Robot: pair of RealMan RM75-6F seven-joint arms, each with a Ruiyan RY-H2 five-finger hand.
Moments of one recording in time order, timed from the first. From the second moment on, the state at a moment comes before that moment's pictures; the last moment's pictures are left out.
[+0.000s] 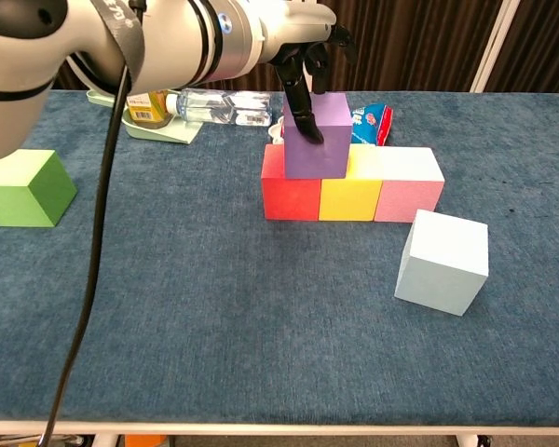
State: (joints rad) left arm -1.33 -1.64 -0.31 -1.57 0.38 1.01 0.74; right arm 0.39 -1.18 0.28 -1.43 -1.28 1.21 0.39
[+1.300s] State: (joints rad) left arm -0.91 -1.26 -0.09 -1.85 0.95 1.22 0.38; right arm 0.38 -1.13 0.19 -1.69 -1.32 1.17 0.12
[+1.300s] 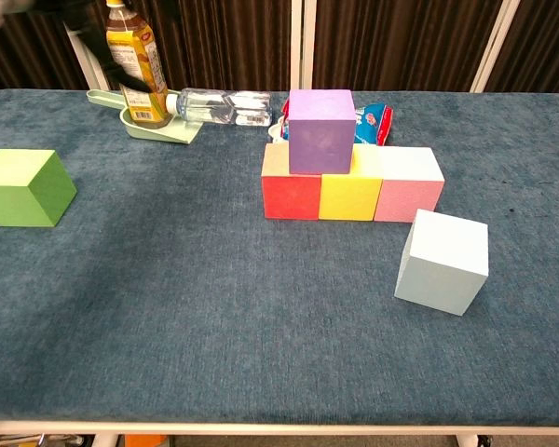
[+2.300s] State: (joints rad) left arm -0.70 -1.02 -0.02 -1.78 1.22 1.02 0.02; right arm 0.32 -1.38 0.06 -1.98 -1.20 1.28 -0.34
